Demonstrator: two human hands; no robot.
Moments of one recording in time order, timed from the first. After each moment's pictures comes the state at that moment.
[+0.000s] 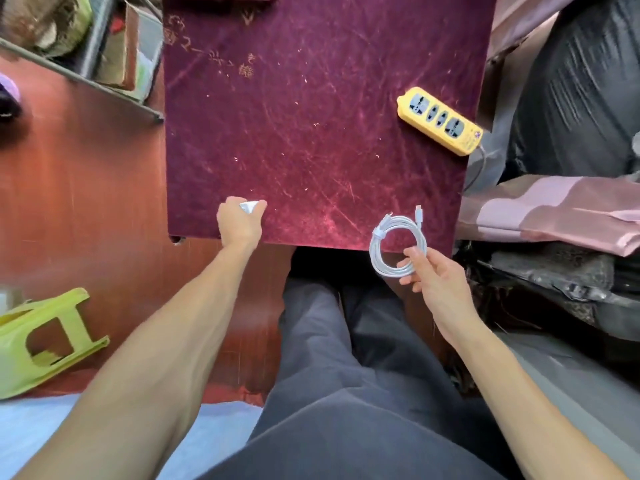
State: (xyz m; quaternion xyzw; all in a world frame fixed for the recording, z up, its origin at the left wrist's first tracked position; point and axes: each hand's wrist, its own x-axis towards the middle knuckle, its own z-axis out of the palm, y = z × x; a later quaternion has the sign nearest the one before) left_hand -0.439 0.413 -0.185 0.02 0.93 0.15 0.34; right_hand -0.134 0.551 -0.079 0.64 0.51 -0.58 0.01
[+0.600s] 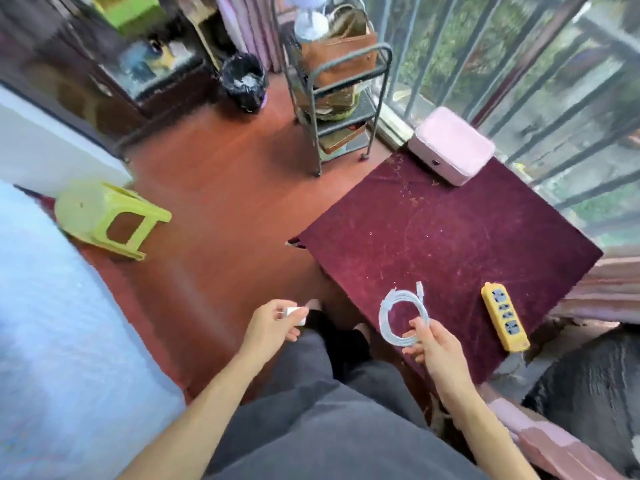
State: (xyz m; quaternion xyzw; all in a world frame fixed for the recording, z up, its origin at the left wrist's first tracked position) left_hand -0.312 0.230 0.010 -0.23 0.78 0.49 0.30; right_hand -0.230 0.535 0.018 0.39 0.71 -0.56 0.17
